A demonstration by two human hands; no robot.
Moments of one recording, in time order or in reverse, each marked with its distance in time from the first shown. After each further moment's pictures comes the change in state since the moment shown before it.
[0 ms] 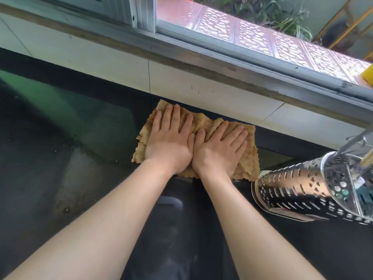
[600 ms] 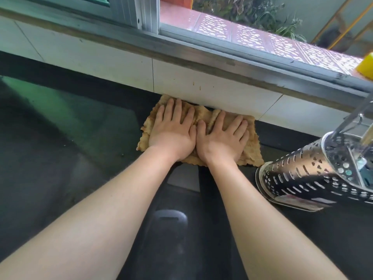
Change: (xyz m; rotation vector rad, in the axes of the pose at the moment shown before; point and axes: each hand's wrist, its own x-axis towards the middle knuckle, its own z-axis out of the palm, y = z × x) left_hand 0.011 -0.010 0.000 -0.006 0.022 0.010; right_hand 0.010 0.000 -0.003 0.023 0.016 -0.059
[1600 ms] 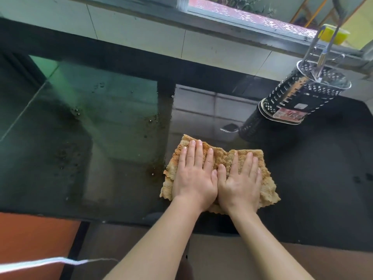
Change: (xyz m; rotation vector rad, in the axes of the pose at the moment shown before) left_hand -0.330 -0.009 0.028 -0.078 -0.041 0.171; right_hand -0.341 0.058 0.024 -0.039 -0.003 0.073
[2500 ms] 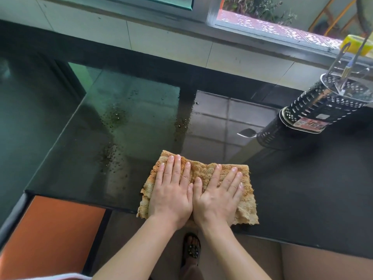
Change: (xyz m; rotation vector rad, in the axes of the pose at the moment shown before) left_hand -0.084 -0.095 -0.026 0.017 -0.001 -0.122; right_hand -0.076 -0.104 0.015 -0.047 -0.092 0.014
